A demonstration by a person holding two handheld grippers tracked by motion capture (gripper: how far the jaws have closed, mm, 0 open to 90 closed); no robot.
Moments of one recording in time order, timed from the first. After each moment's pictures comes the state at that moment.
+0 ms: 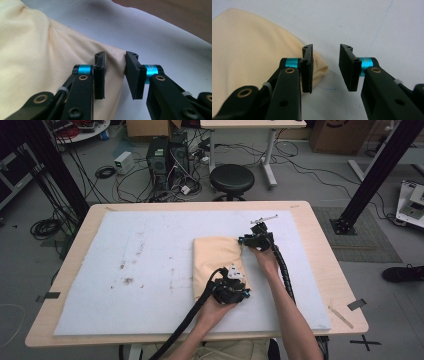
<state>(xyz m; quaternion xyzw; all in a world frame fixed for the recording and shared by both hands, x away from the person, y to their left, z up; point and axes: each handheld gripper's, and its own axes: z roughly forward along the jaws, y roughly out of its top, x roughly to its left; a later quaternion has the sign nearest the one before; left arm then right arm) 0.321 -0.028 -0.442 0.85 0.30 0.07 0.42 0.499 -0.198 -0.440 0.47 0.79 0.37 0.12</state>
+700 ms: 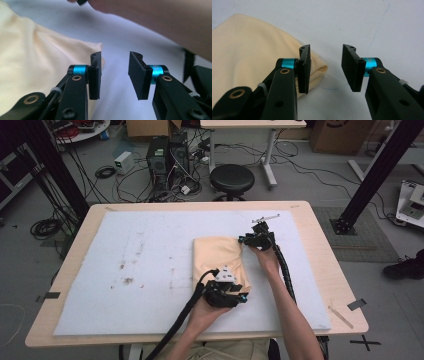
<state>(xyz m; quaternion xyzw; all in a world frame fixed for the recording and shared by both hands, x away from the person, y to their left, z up) 0.306 0.010 -0.416 0.84 0.27 0.06 0.48 0.496 -0.200 -0.432 0.47 0.79 0.38 0.13</state>
